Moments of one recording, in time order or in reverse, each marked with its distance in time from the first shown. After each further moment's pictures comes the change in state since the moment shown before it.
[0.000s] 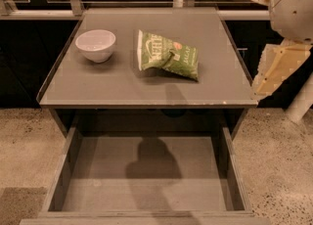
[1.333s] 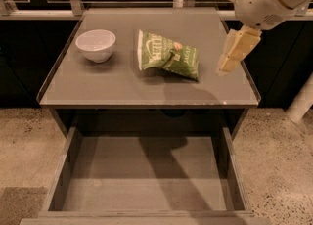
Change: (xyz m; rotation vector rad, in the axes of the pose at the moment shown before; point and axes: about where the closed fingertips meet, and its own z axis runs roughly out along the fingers) arm 0.003 -0.060 0.076 -0.011 -0.162 0.065
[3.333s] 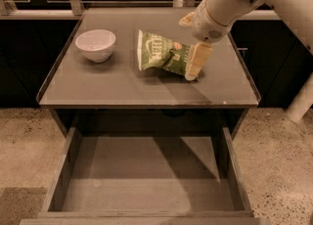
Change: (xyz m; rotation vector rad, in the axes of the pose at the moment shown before) arm 0.025 -0.029 0.150 -0.190 0.021 0.067
